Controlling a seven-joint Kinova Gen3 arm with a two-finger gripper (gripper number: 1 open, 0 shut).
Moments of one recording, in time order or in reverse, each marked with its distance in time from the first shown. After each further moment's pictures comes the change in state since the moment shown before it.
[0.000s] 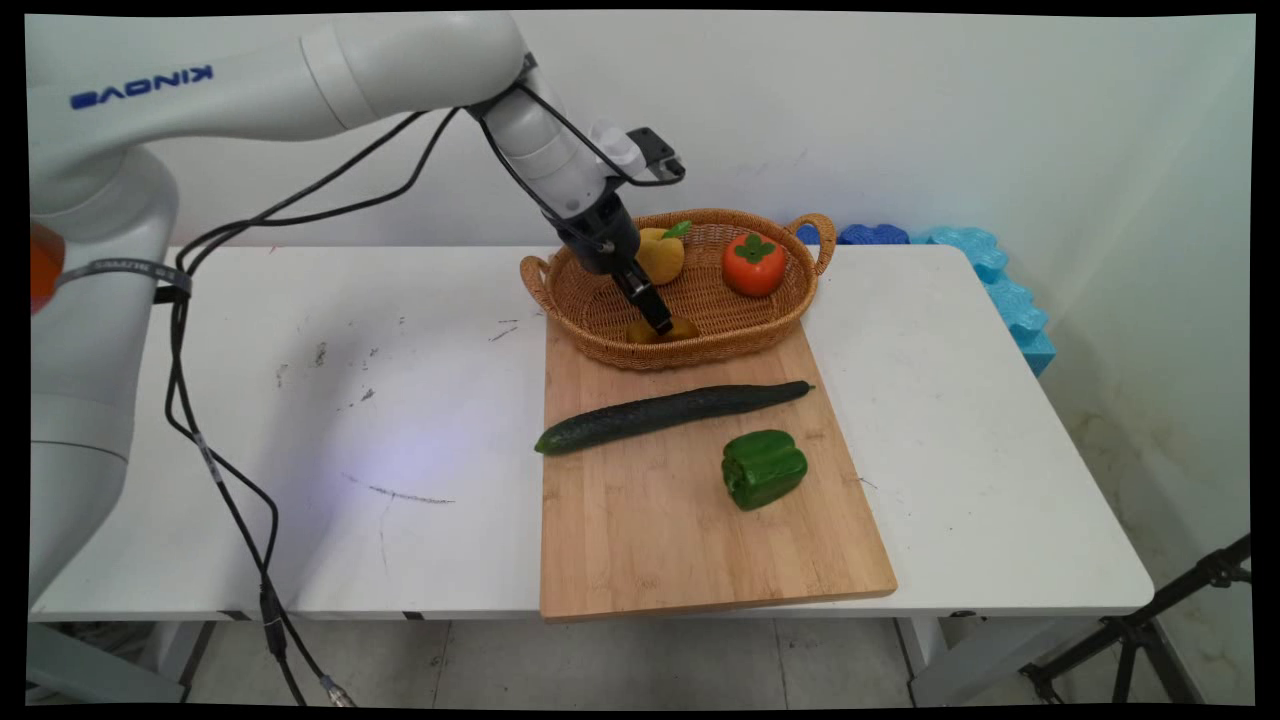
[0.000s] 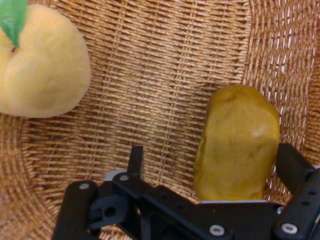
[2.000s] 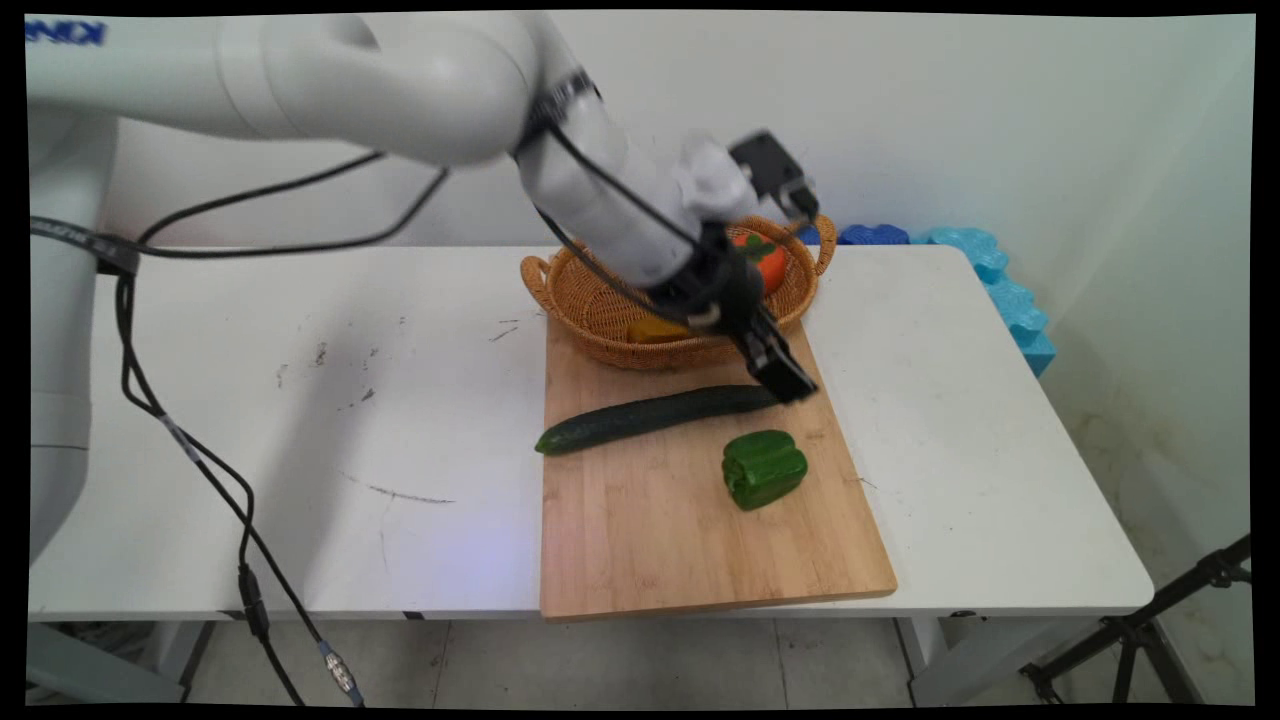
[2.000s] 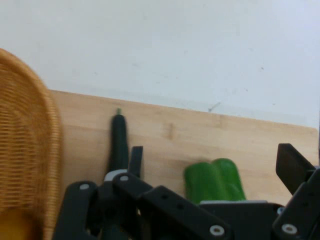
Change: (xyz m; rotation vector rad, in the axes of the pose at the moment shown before) arm 0.005 0.197 -0.068 -0.073 0.261 0.167
